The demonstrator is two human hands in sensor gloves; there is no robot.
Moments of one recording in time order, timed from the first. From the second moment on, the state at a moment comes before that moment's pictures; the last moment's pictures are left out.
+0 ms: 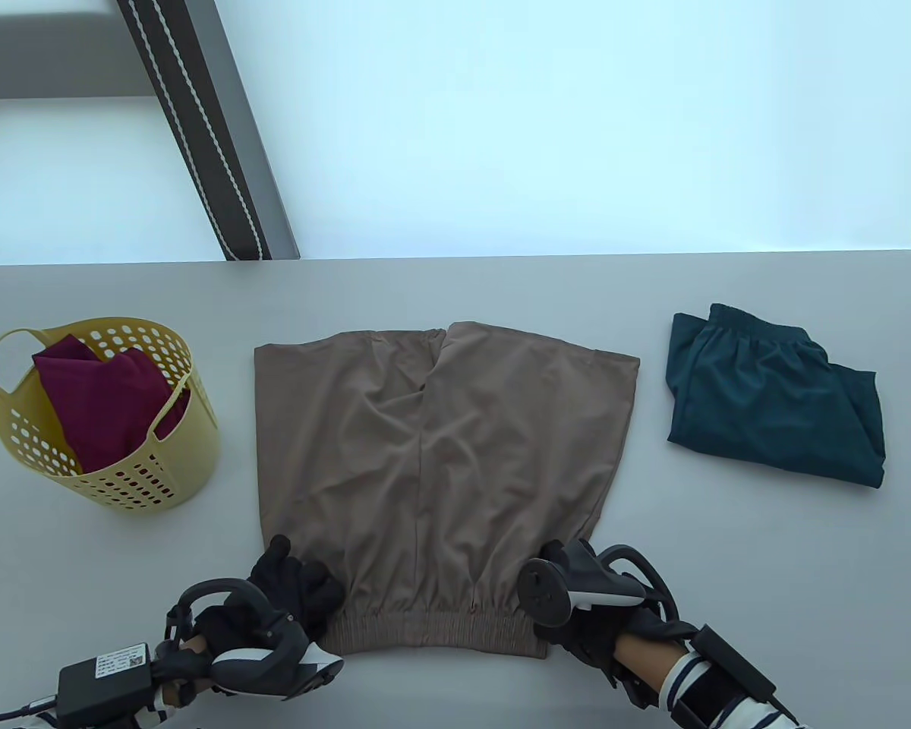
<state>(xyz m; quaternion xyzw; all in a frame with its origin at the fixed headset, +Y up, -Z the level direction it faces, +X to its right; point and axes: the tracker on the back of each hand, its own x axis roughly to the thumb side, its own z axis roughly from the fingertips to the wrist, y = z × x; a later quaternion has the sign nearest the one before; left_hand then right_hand) -0.216 -0.765 -0.191 -0.02 -0.38 -0.33 0.86 0.100 -0.769 -0.234 -0.28 -0.29 -0.91 0.06</state>
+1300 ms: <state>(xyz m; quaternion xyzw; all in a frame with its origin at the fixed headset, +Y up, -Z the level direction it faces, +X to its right) -0.164 -0.731 -0.208 -0.16 -0.44 -0.29 0.83 0.072 -0.783 -0.404 0.01 -0.28 -0.96 -0.05</state>
